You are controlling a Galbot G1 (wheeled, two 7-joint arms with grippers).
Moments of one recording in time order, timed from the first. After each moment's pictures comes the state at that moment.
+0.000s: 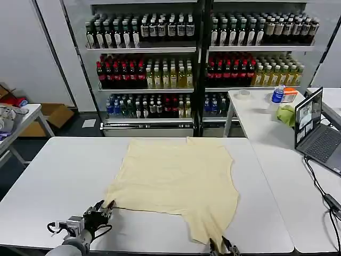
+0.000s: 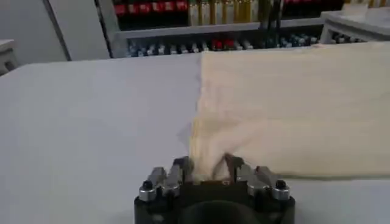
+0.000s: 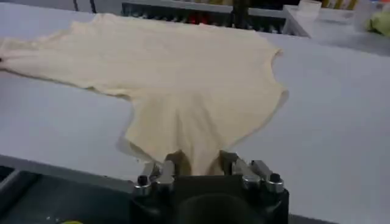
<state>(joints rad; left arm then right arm) 1.50 -1.10 -0.52 -1.99 -0.45 0.57 -0.12 -1.89 1.27 0.30 2.30 0.09 -0.46 0.21</state>
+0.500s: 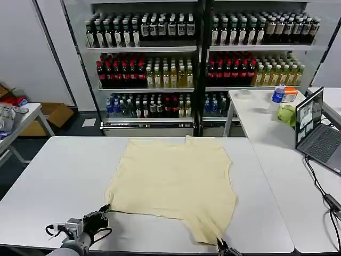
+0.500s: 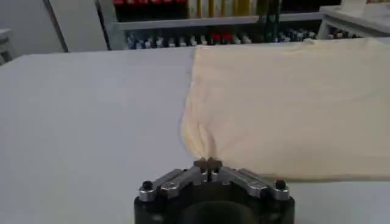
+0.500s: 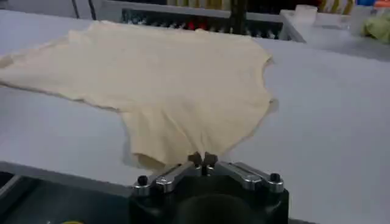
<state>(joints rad) 1.55 -1.11 -0.54 -2.08 -0.47 0.59 -0.13 -1.95 1.25 0.34 2.40 0.09 -0.41 0.20</state>
